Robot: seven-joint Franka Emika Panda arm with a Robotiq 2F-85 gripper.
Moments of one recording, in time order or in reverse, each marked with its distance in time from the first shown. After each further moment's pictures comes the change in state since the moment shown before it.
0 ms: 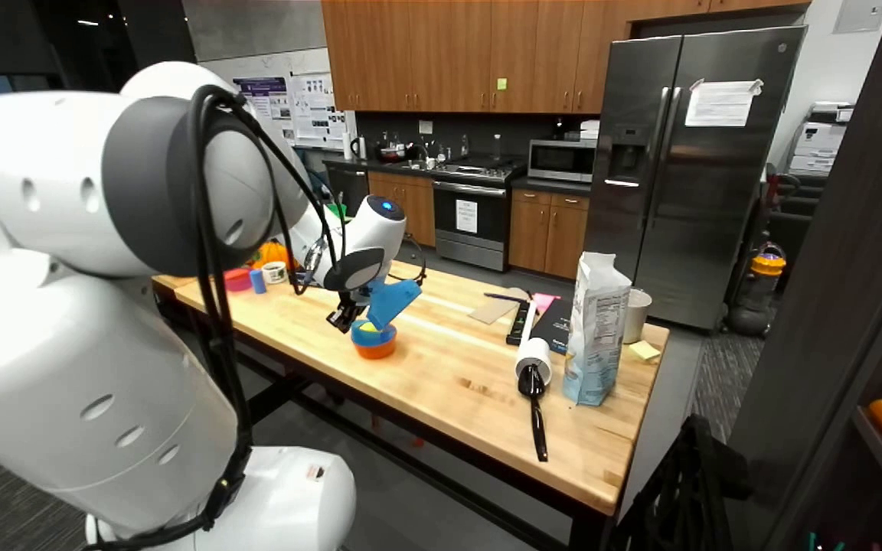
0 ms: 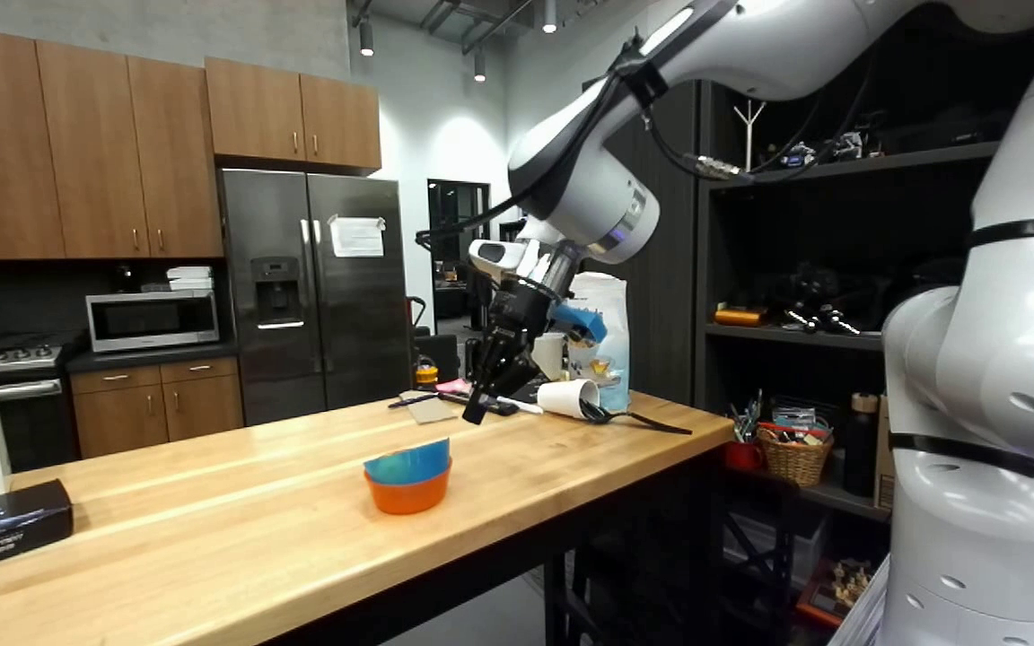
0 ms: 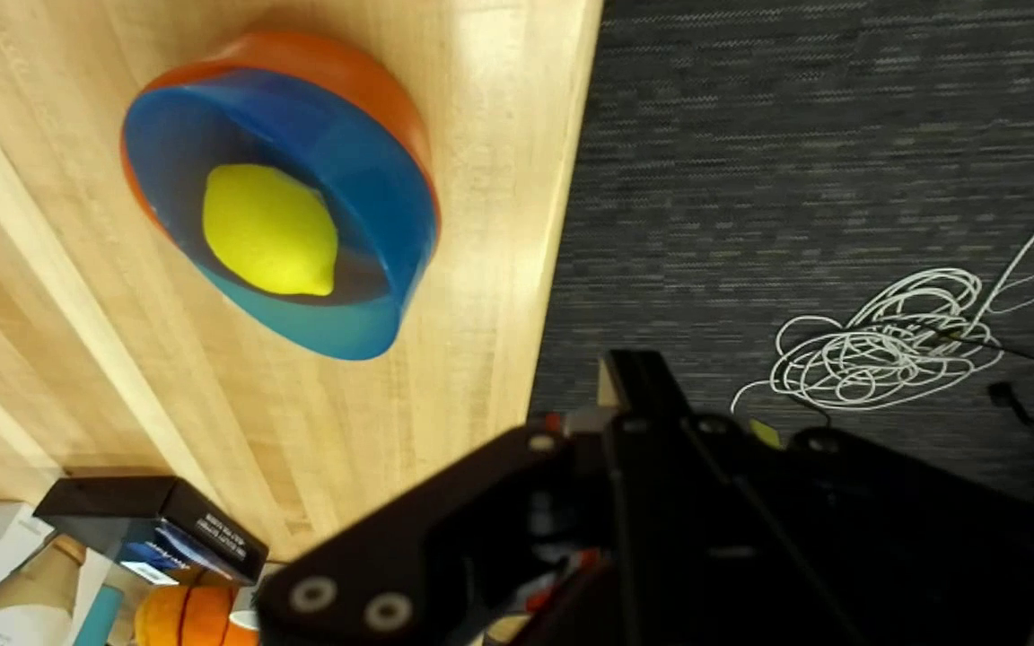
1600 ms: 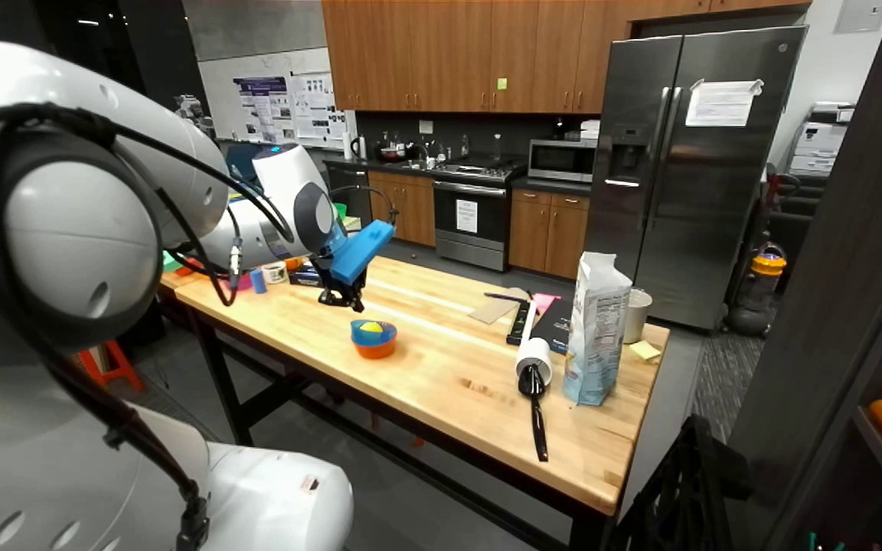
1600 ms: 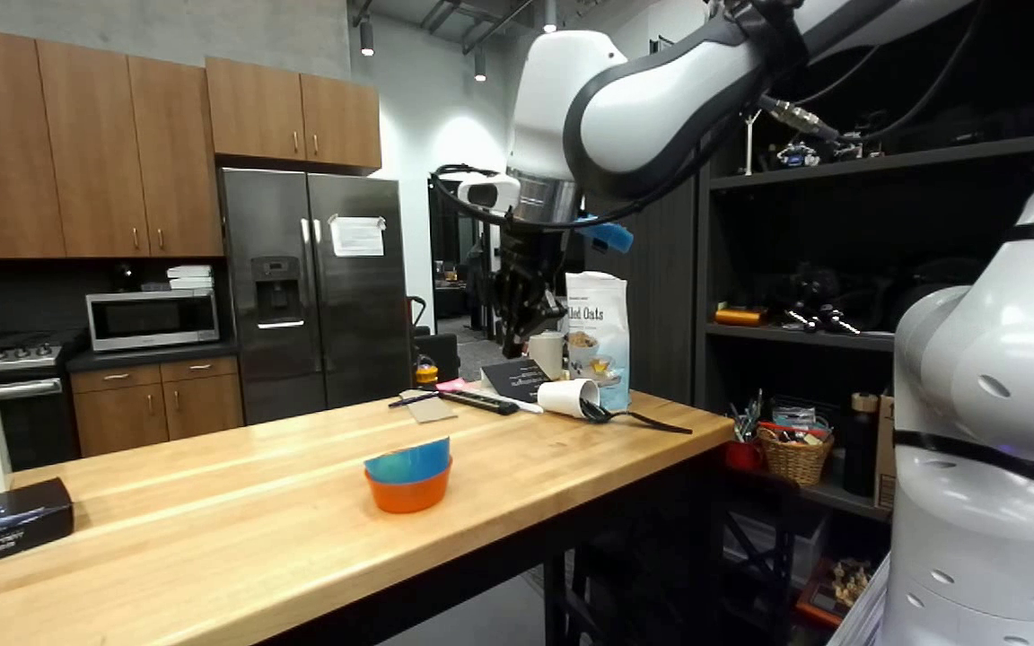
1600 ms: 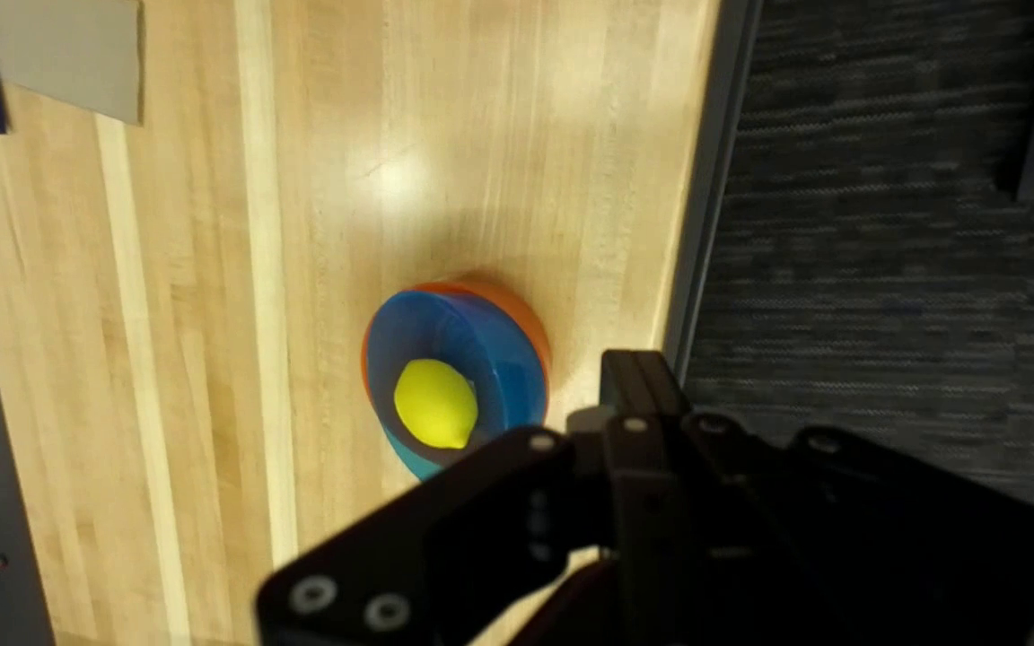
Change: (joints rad) arm -0.130 -0.257 0.239 -0.031 -0.836 -0.078 0.730
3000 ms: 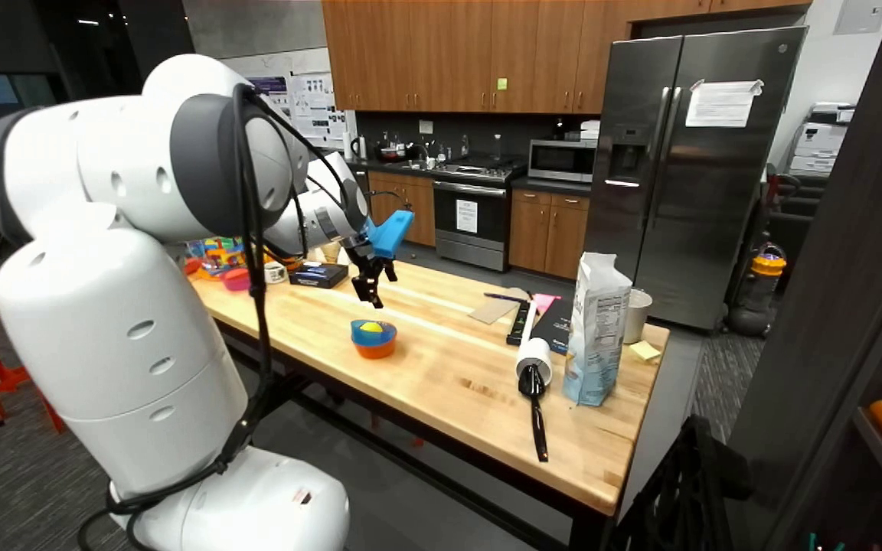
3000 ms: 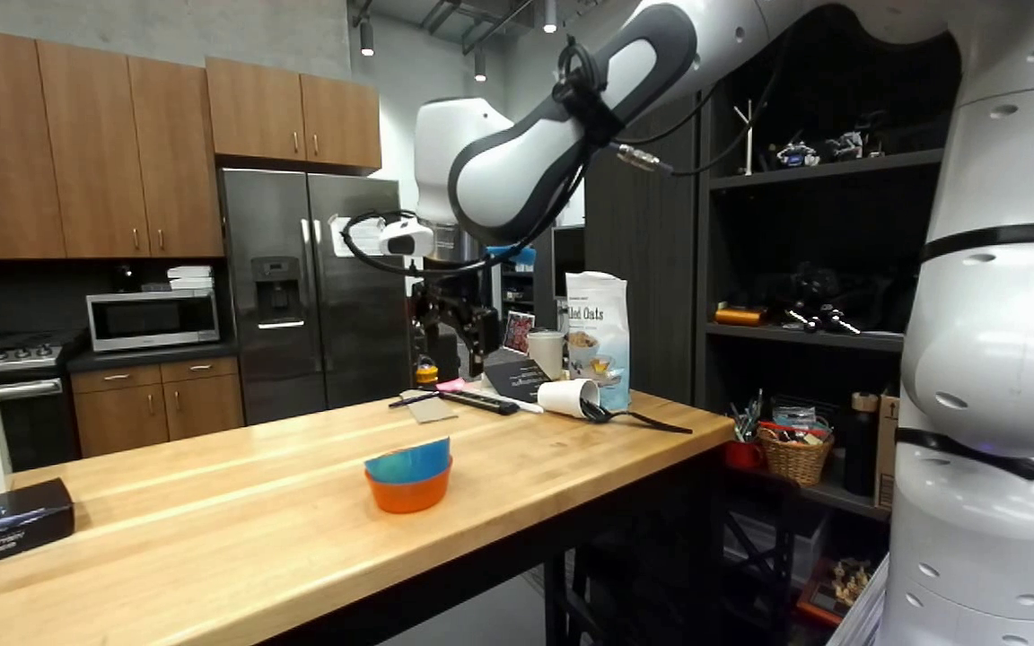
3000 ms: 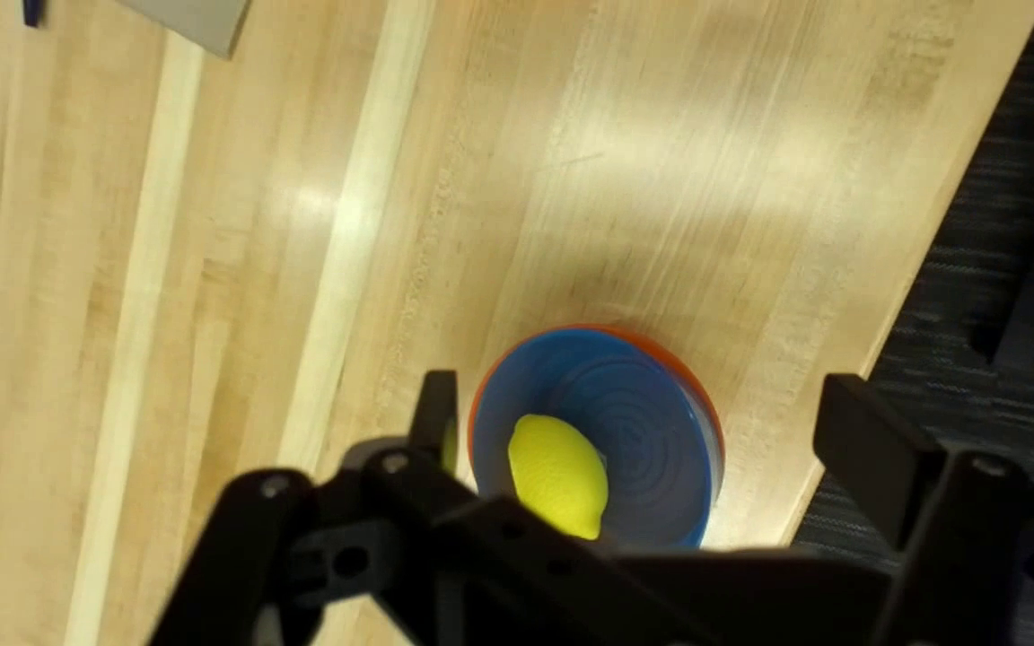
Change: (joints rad) arm -0.154 0.447 0.108 0.363 -0.164 -0.011 -0.148
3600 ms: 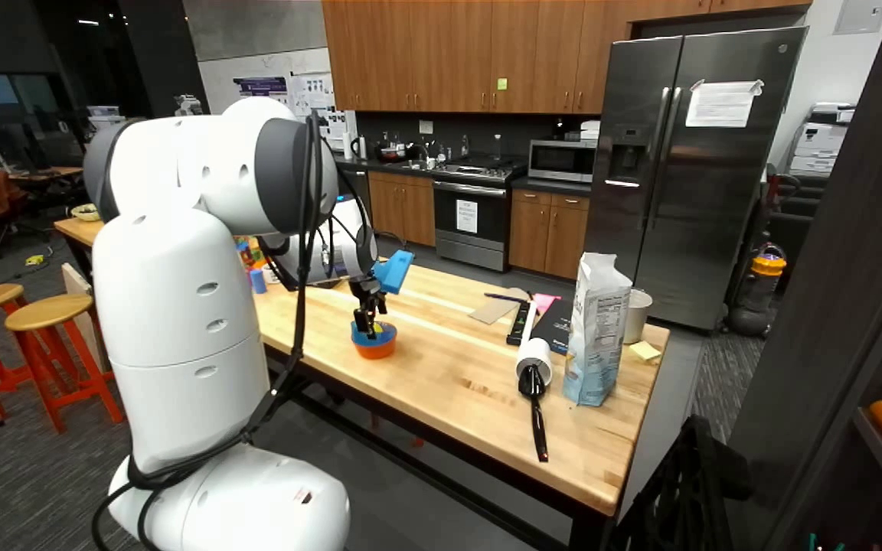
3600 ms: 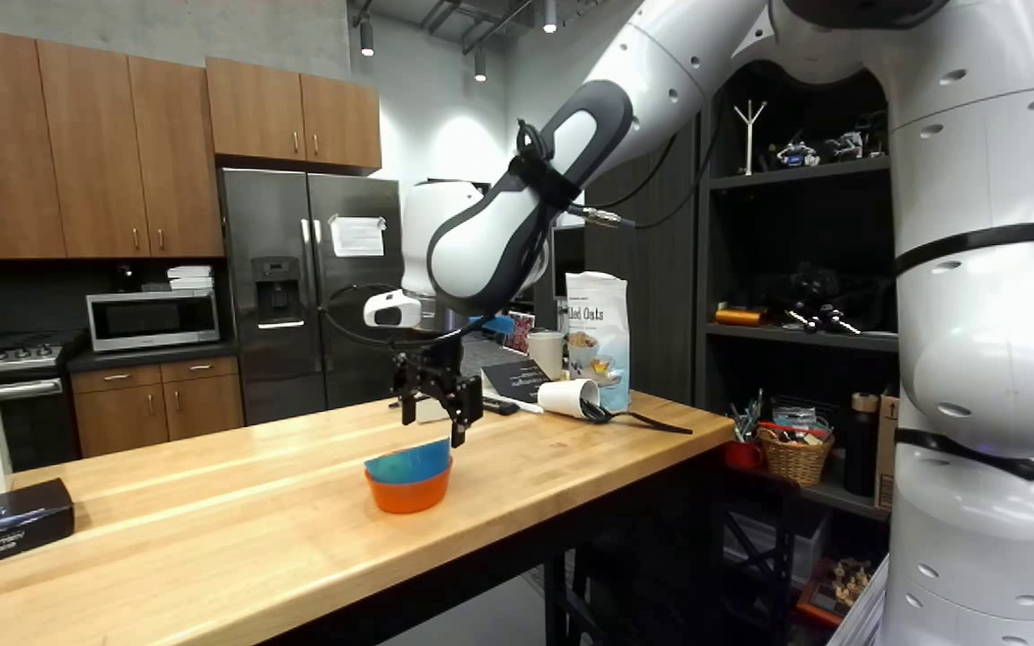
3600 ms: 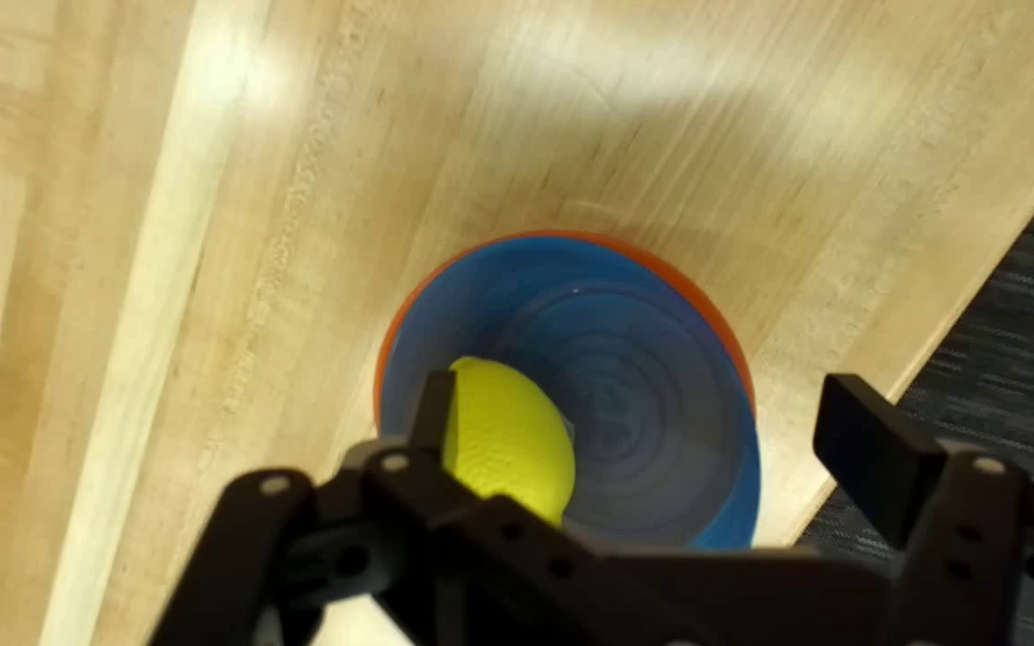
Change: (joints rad) arm -0.002 0.206 0.015 0.006 0.113 0.150 -0.166
